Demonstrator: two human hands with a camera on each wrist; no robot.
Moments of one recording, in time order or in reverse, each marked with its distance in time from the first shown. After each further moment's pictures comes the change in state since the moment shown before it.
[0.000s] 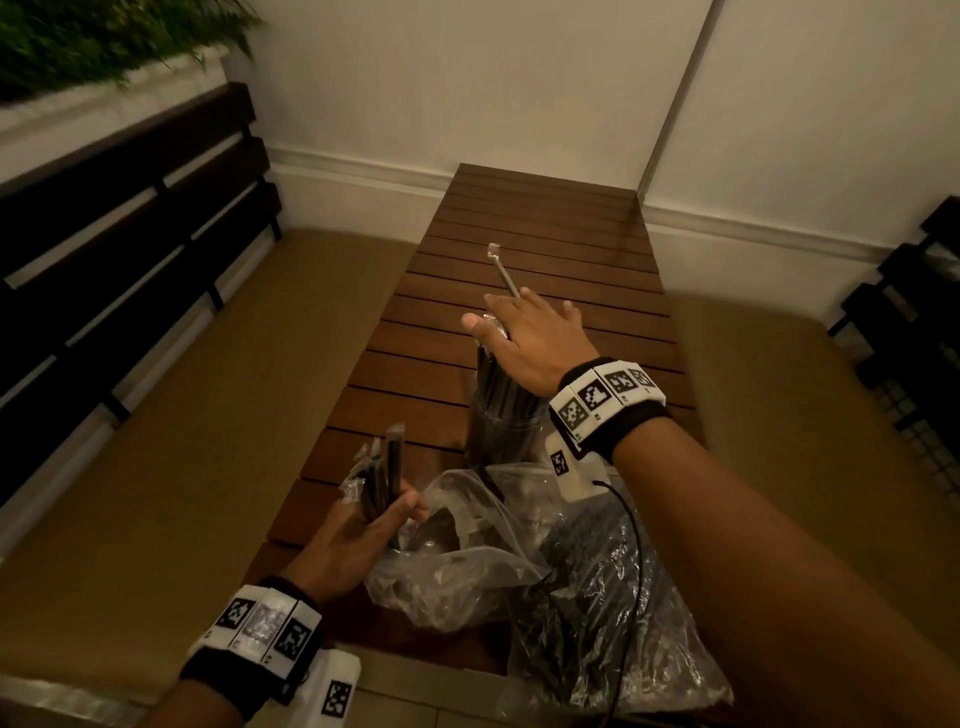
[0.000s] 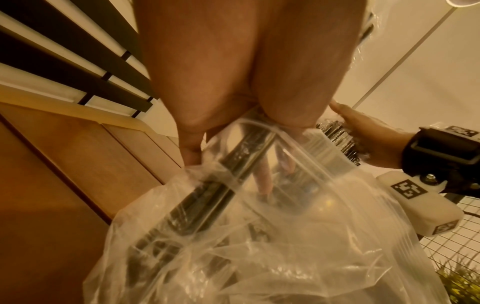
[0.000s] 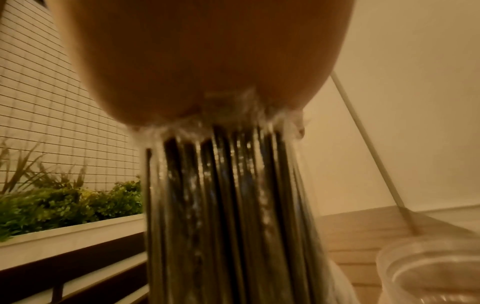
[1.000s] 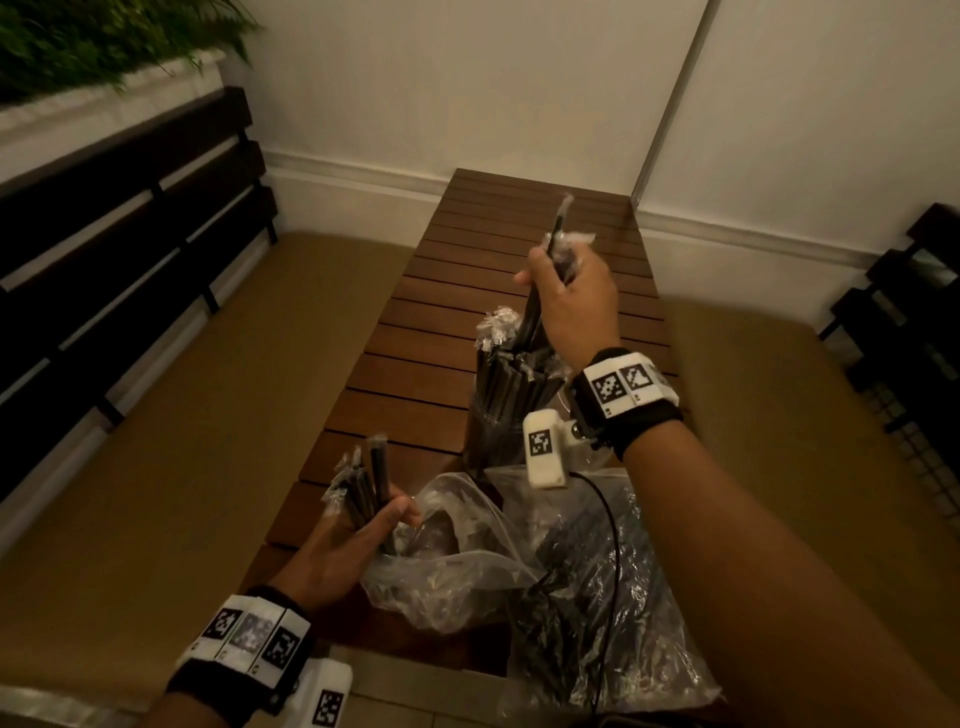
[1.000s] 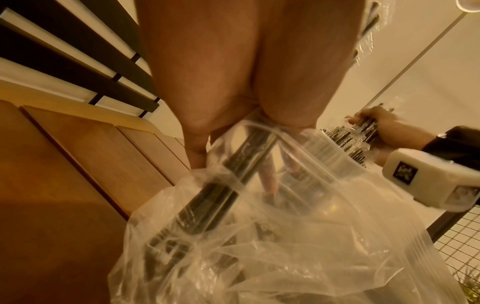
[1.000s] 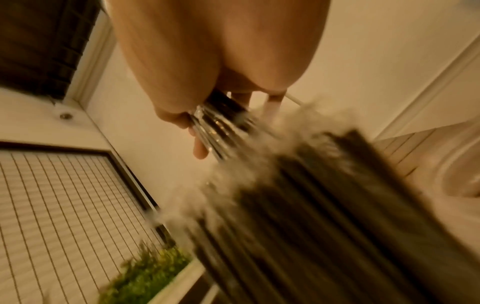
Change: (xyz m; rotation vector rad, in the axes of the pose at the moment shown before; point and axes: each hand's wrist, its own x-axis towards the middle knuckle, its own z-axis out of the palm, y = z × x) left_hand -0.006 -0.005 -0.006 -0.019 -0.001 0.018; right_hand 0.003 0.001 -0.026 0.729 0.591 0.116
